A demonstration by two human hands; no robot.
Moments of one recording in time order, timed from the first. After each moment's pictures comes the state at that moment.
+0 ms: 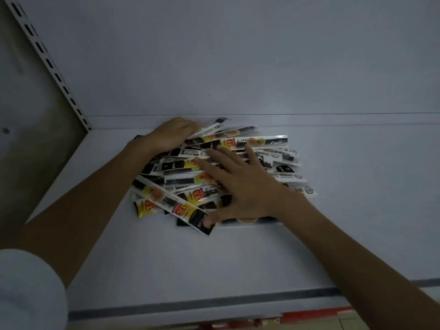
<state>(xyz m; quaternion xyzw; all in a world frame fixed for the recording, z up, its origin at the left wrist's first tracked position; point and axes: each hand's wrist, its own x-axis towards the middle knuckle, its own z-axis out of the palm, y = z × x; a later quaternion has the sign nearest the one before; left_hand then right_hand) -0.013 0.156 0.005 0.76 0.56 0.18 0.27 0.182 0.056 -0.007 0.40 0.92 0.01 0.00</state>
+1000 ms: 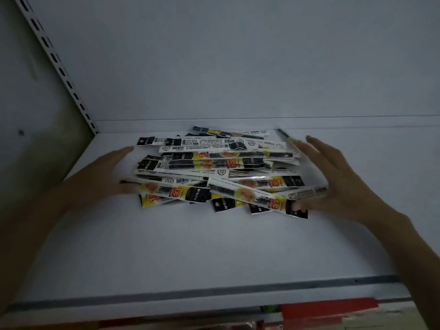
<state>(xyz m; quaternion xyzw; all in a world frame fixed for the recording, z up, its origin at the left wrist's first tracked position) -0.121 0.052 -0.004 0.70 0.65 0.15 0.26 0.320 0.029 -0.009 0.50 0.83 -0.07 -0.24</state>
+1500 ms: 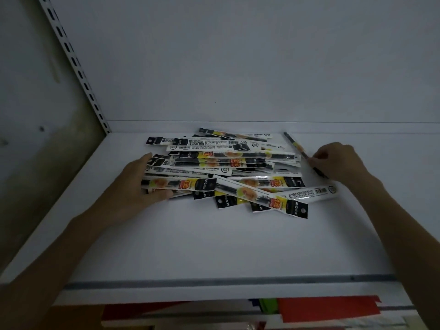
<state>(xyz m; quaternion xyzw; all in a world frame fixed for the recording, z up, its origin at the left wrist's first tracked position) -0.061 0.010 -0.013 0.67 0.65 0.27 0.21 0.328 0.096 -0.001 0.74 0.65 -0.10 -0.16</state>
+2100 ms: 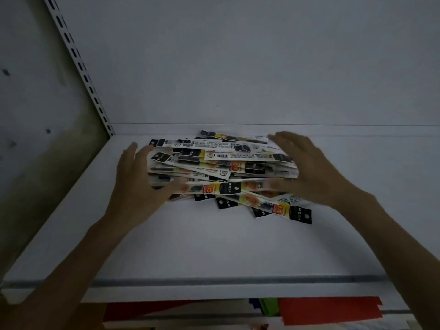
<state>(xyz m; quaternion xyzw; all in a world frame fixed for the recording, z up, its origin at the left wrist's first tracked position) -0.037 -0.001 -0.005 0.63 0.68 0.35 0.11 0.266 0.036 0.021 0.50 0.84 -0.07 -0.20</state>
